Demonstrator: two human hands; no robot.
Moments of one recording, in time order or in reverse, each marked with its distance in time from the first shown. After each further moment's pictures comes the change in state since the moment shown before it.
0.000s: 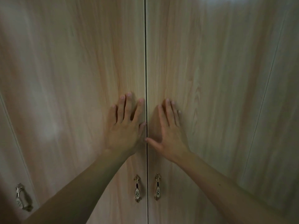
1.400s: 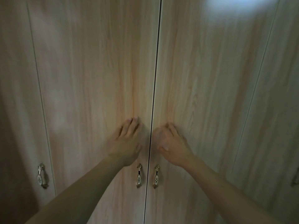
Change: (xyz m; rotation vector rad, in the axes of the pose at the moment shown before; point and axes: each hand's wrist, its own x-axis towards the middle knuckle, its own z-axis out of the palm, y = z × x) left_hand -0.067 -0.011 -0.034 -0.098 -0.478 0.002; right_hand -0.044 -0.010 -0.032 0.055 -0.365 0.091
